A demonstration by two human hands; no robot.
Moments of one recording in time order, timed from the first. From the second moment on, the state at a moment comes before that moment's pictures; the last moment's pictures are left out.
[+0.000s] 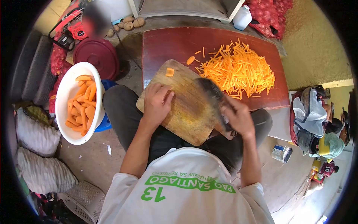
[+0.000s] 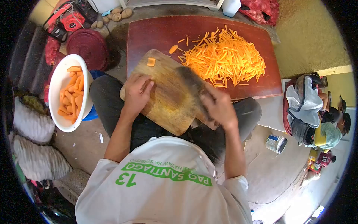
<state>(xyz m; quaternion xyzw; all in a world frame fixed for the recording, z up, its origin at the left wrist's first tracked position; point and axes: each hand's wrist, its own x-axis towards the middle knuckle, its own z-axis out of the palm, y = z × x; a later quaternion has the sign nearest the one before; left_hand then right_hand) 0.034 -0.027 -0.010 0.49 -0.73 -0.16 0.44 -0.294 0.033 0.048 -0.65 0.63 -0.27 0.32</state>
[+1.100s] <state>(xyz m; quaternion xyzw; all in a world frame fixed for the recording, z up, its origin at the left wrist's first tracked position) 0.032 -0.091 -0.017 0.45 -0.78 -0.20 0.37 -0.223 -0.005 0.070 -0.70 0.55 -0.32 0.33</state>
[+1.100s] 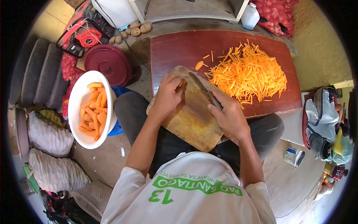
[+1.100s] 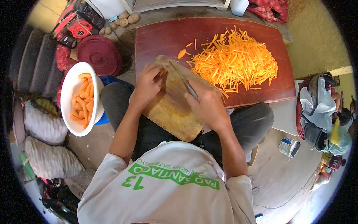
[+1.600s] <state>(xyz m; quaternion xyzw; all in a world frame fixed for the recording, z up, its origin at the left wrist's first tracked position) 0.040 -0.084 0.006 0.46 -0.82 -0.18 0.28 -0.185 0.005 0.091 -0.77 0.54 -0.22 0.27</state>
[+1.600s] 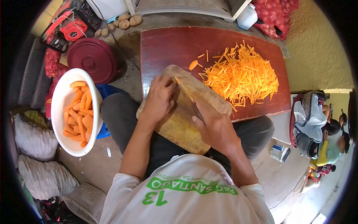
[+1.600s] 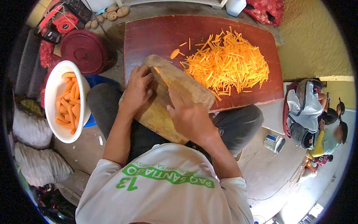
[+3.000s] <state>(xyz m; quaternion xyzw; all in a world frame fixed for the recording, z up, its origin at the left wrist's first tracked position) 0.041 -0.084 -0.001 0.49 -0.80 -0.16 0.30 -0.164 -0.036 0.074 -0.74 0.54 -0.24 0.31</state>
